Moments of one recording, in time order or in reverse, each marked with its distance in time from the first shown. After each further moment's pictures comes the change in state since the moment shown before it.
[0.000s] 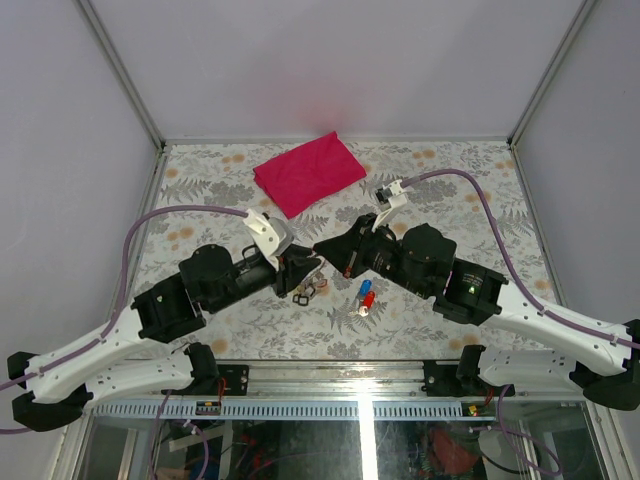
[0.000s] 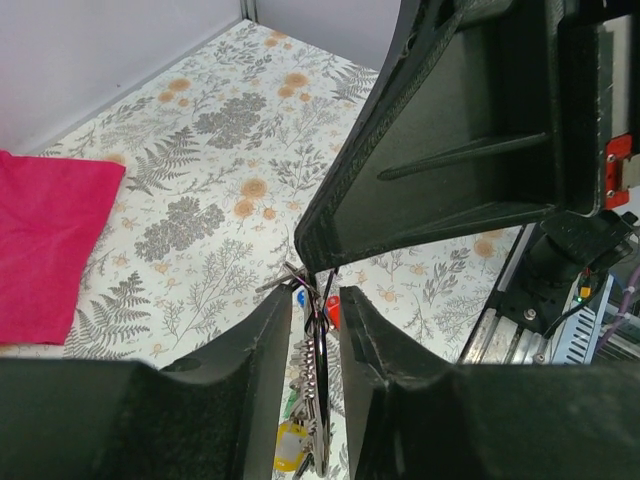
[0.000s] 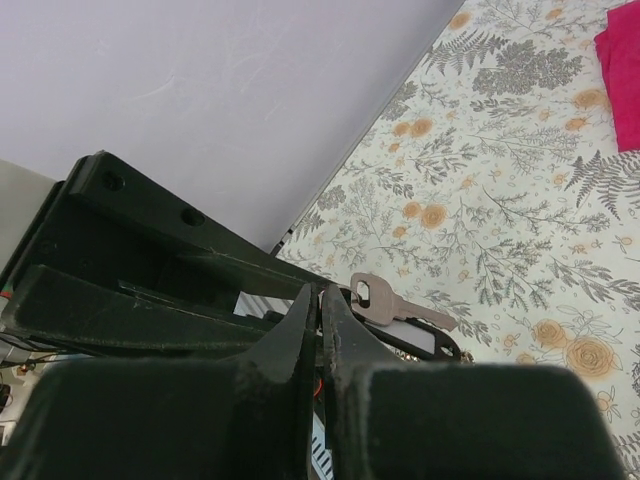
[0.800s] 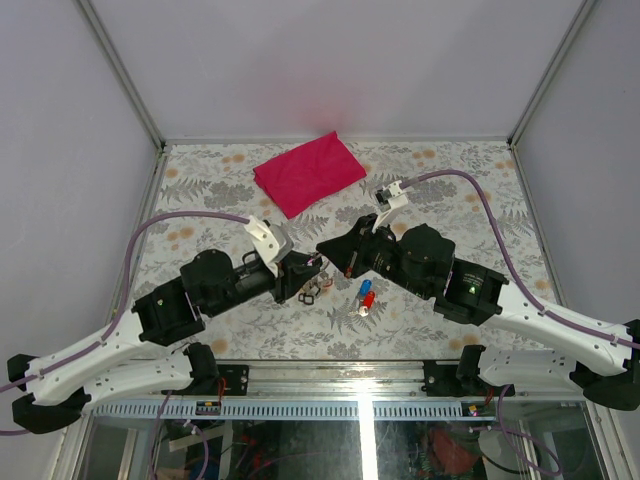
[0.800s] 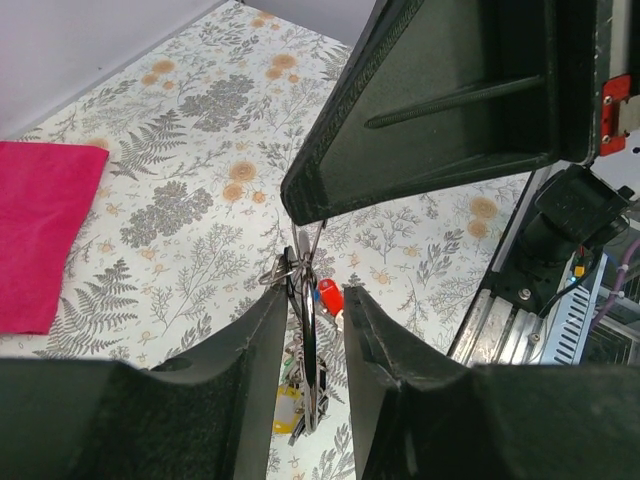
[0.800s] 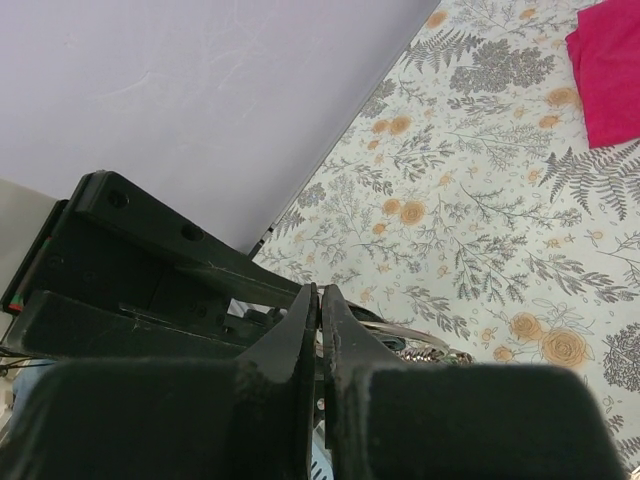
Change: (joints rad) left arm 0.000 -0.031 -0.056 -0.001 0.026 -0.016; right arm 0.000 -0.002 0.001 -0.032 0.027 -0.022
